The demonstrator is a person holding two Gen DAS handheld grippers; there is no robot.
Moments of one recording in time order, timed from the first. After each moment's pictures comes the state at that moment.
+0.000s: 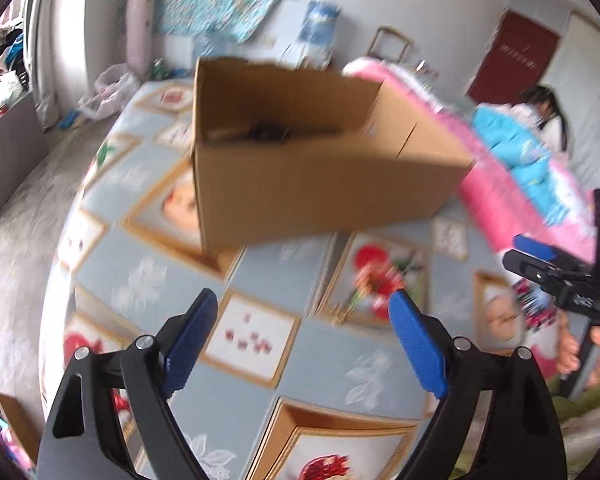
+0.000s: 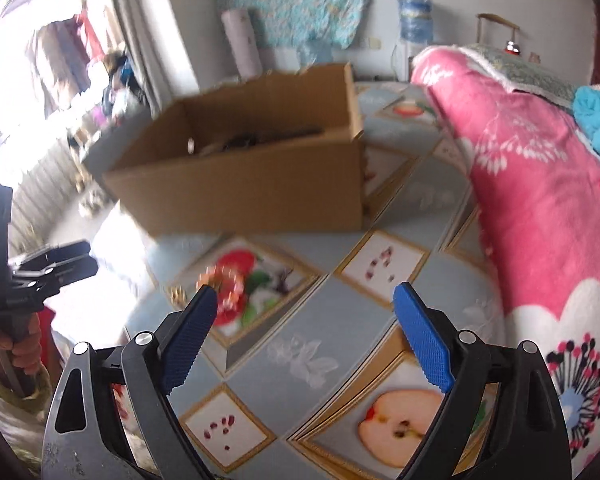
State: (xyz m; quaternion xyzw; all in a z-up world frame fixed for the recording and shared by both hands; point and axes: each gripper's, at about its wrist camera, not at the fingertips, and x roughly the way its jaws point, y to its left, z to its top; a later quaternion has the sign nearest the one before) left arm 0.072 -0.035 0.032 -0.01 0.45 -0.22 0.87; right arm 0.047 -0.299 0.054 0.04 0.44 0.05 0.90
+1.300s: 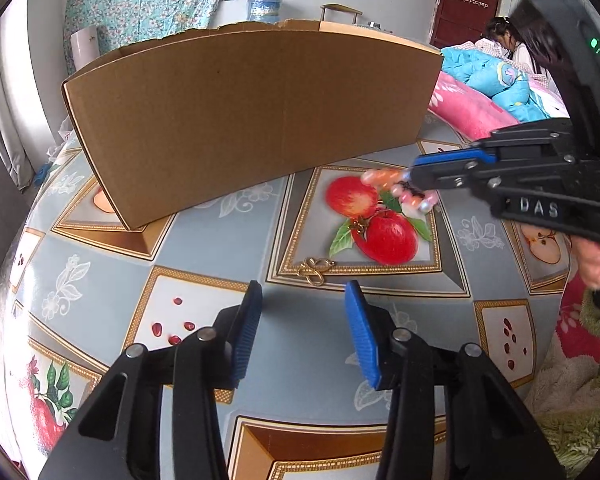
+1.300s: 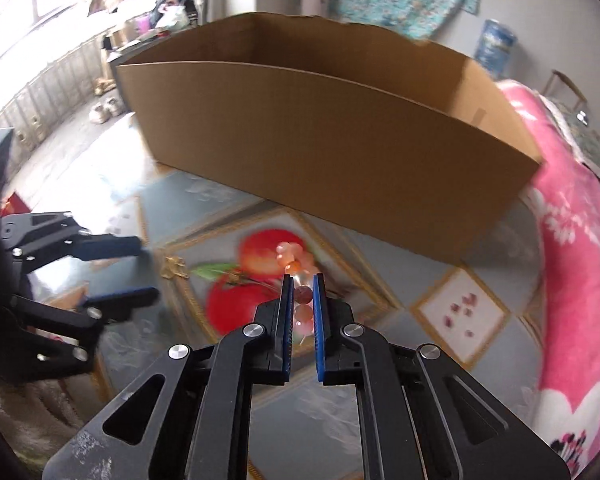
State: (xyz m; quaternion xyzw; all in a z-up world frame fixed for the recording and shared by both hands) left arm 0.055 -0.088 -0.038 0.09 0.42 -0.27 0.86; right arm 0.078 -0.234 0.011 -0.12 0.47 0.10 0.87
